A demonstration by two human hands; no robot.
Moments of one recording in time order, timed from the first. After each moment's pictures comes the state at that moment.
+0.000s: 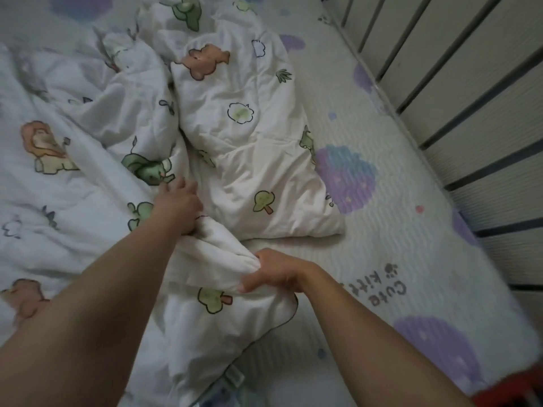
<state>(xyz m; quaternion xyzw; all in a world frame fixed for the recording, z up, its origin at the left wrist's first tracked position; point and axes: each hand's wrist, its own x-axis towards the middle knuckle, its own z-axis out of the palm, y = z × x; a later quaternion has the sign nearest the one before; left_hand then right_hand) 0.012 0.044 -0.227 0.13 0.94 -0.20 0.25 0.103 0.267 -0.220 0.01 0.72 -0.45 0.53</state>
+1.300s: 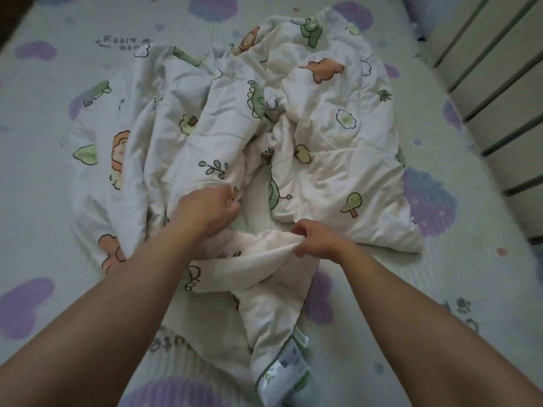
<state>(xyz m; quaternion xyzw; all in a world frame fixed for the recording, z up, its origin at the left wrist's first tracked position) 0.133 -0.061 -0.189 -0.10 0.98 0.13 0.11 0.094 0.178 -0.239 -0.06 0.86 -0.30 0.42</state>
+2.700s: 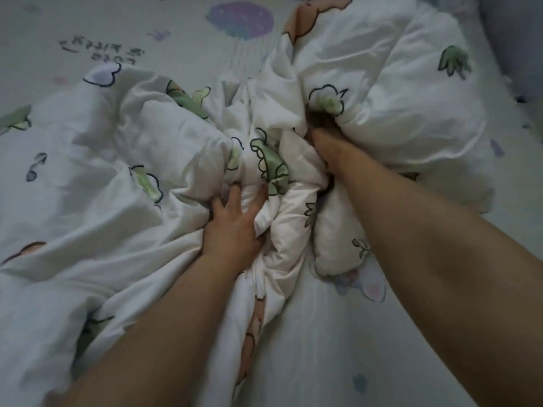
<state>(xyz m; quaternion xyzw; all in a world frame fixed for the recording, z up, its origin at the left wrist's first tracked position) -0.157 -0.119 -0.360 -0.14 0.99 0.09 0.02 -0.355 -0.023 -0.296 -0.09 0.85 -0.49 0.20</state>
